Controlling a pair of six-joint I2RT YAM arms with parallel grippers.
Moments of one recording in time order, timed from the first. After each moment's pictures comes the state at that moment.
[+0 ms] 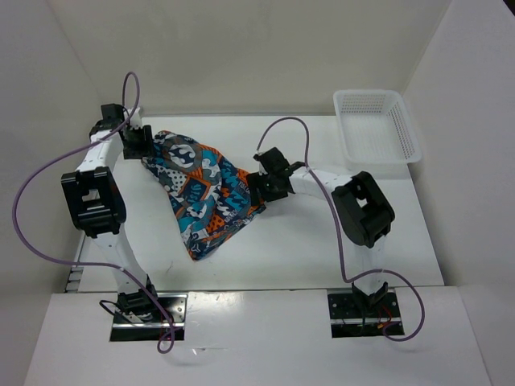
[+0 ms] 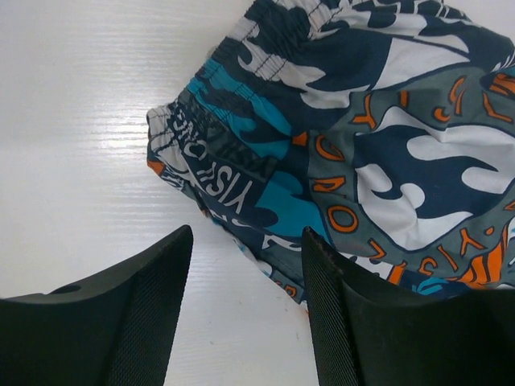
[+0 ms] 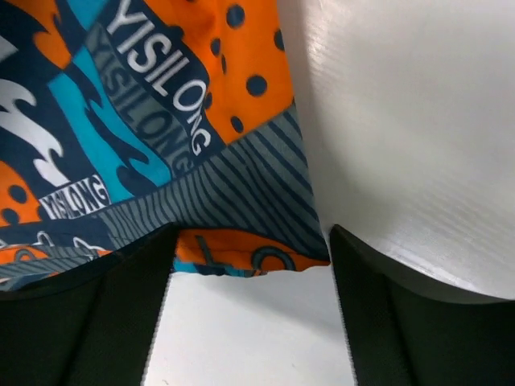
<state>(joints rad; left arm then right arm) 0.25 2.01 1.68 -0.61 0.25 0.07 0.61 1.96 1.31 -0.35 -0.11 0.29</state>
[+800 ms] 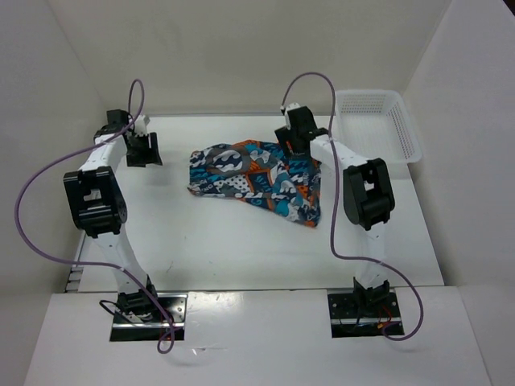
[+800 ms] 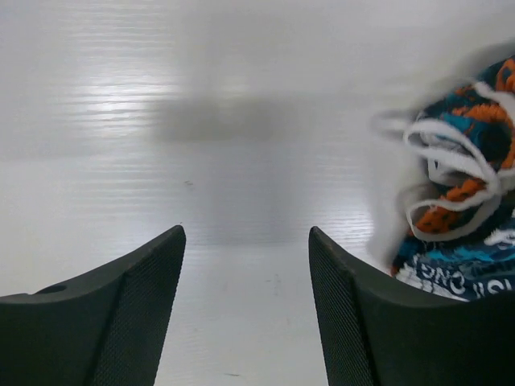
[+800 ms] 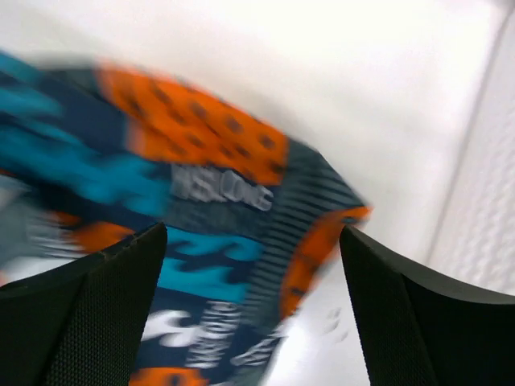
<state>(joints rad) 0.25 2.01 1.62 -0.64 0.25 0.07 0.35 2.10 1.63 -0.33 0.26 -0.14</state>
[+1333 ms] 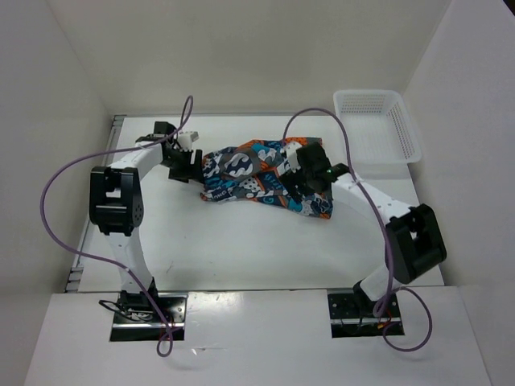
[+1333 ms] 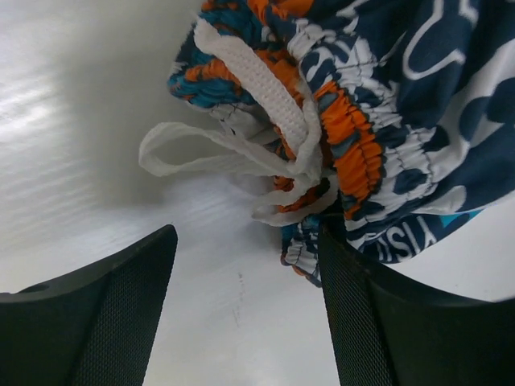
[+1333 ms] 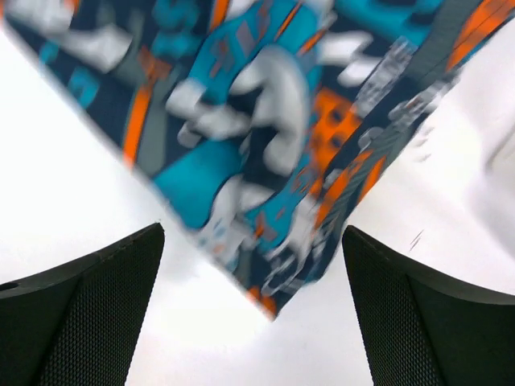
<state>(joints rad) -0.02 2.01 1.49 -0.64 0.43 0.07 0.48 1.56 1.11 -0.43 0.13 -0.24</state>
